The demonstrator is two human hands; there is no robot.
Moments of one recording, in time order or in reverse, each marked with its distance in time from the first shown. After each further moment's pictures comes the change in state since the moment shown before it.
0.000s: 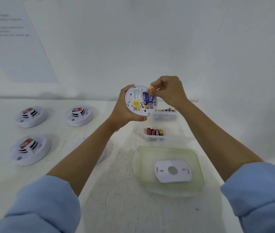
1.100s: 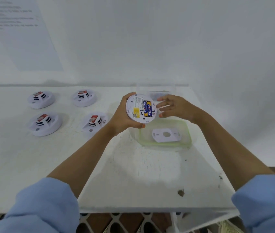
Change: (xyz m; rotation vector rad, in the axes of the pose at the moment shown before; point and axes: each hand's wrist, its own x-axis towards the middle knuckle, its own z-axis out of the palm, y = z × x) left_hand -0.111 0.021 0.018 -0.090 -0.127 -0.103; right_hand -0.136 0.004 -0.033 0.181 -0.432 0.262
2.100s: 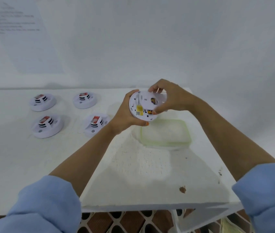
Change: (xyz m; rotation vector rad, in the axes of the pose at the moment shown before) left_hand -0.002 0.016 0.005 -0.045 -0.020 0.053; right_hand -0.007 -0.053 0.011 -0.534 0.104 -0.221
